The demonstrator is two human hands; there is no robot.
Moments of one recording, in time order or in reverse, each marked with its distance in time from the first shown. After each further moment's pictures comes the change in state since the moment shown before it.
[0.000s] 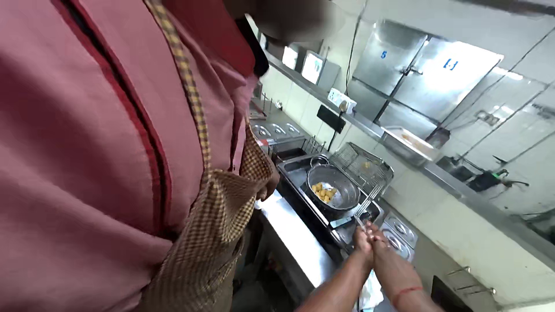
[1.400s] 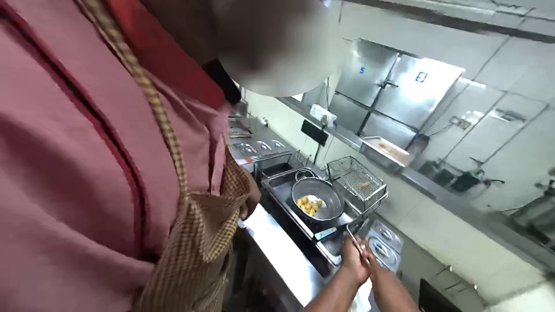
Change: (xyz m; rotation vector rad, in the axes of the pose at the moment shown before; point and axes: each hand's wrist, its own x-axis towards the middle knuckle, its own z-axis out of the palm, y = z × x) left_hand -0.031 -0.026 0.004 0.387 0.094 0.022; right_hand -0.028 0.059 0.015 0.343 -0.097 -0.089
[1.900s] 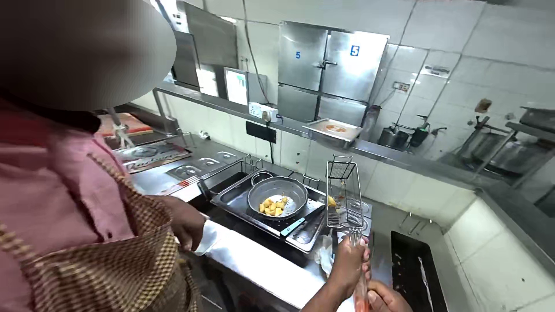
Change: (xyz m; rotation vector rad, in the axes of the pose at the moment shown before) left_hand -0.072 -0.043 0.001 0.887 -0.355 -0.132; right_hand -0.091 0.087 0.089 1.177 0.255 -0.223
